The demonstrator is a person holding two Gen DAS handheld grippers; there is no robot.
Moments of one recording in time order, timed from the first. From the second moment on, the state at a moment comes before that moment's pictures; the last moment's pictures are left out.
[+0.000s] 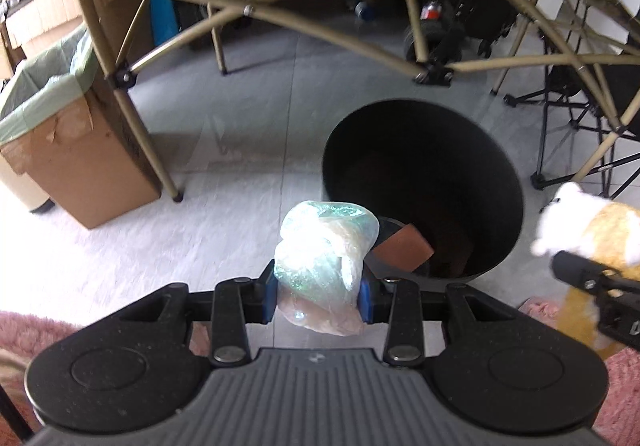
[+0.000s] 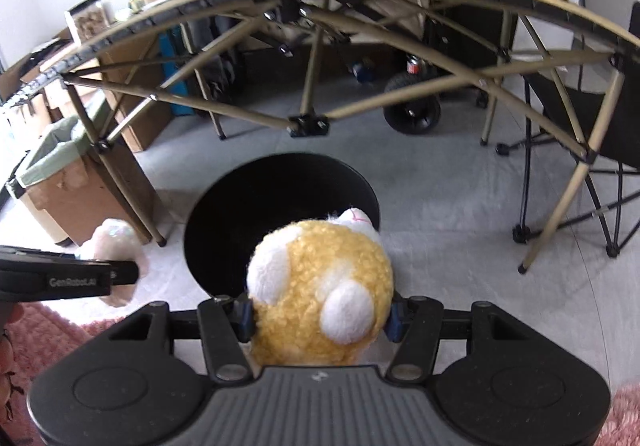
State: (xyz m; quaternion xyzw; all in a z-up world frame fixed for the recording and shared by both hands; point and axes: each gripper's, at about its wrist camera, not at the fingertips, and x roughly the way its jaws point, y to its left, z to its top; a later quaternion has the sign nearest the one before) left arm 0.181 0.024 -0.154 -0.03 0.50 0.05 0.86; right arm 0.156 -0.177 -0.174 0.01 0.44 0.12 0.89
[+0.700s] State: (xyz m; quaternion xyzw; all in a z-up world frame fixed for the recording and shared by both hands) left arm 0.200 0.032 -0.179 -0.03 0.55 0.08 0.83; right arm 0.181 -0.202 -0.200 0.03 0.48 0.06 0.87
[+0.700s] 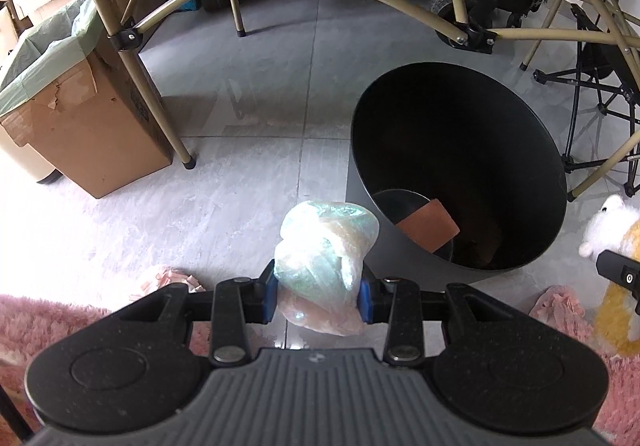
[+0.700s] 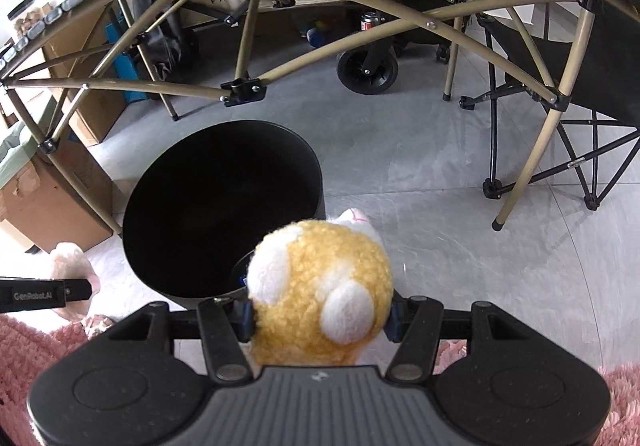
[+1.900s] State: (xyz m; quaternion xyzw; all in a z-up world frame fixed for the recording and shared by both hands) left arm 0.267 -0.051 -0.153 0.02 0.51 0.01 0.86; right arm 0.220 -0.250 -0.191 0.10 0.46 0.01 0.88
